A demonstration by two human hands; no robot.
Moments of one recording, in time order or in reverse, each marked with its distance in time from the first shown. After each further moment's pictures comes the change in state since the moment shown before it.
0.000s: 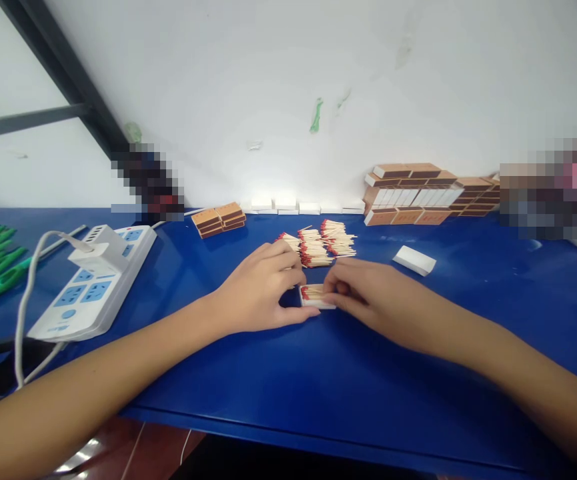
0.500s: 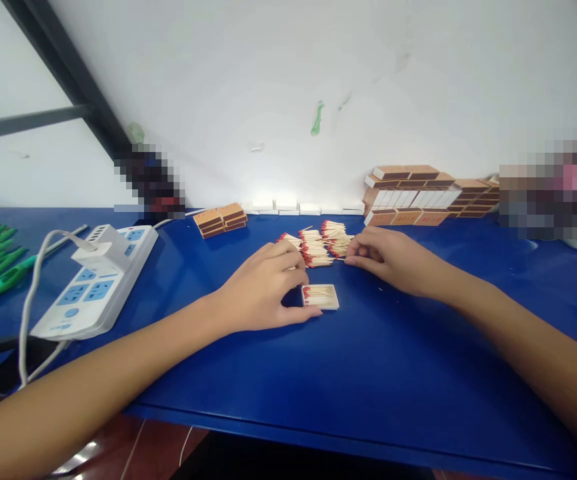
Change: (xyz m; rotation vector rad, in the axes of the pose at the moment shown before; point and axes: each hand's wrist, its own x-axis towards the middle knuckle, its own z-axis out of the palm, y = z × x) left_hand -0.001 0.000 -0.002 -0.017 0.006 0.018; right_hand 0.021 0.080 -0.009 -0.097 0.116 0.049
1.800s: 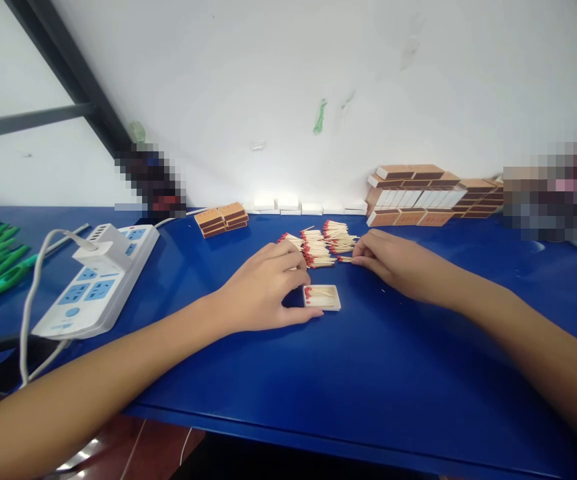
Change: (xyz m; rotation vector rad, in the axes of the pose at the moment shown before) left_hand 0.000 0.000 -0.001 0.004 -0.032 -0.023; right_hand -0.006 0.006 0.002 -0.061 -0.081 0.046
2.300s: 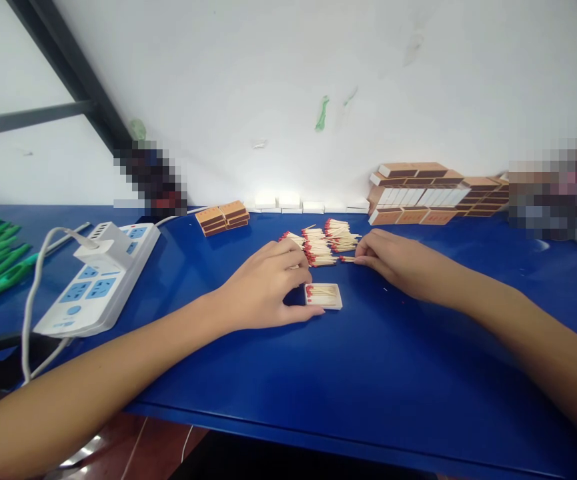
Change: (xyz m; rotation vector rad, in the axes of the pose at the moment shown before) left_hand -0.001 -0.002 0.001 -0.013 0.004 0.007; right_hand -0.001 -0.002 -0.002 -0.012 -0.001 -0.008
